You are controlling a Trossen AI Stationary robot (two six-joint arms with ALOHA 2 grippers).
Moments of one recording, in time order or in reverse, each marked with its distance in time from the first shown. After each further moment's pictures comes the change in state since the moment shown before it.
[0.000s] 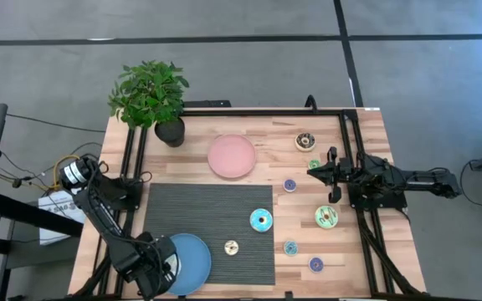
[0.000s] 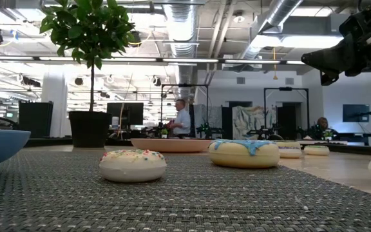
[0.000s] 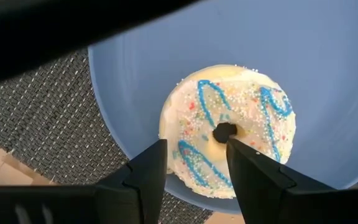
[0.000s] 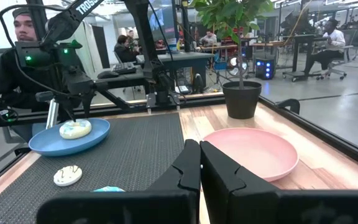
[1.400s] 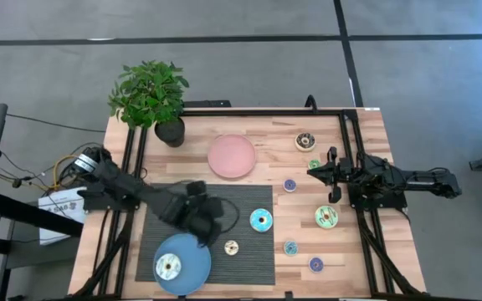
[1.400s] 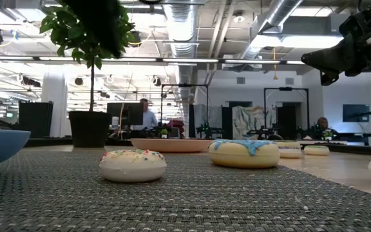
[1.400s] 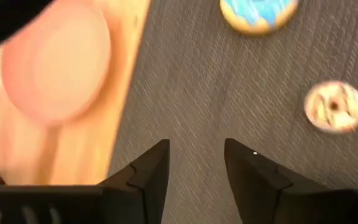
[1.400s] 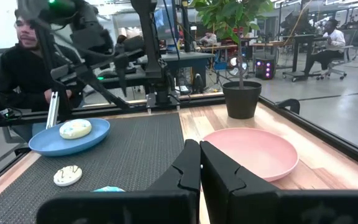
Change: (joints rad) left arm 0.547 -0.008 0.287 -0.087 -0.357 1.107; right arm 0.000 0.000 0.000 0.000 0.000 0.000
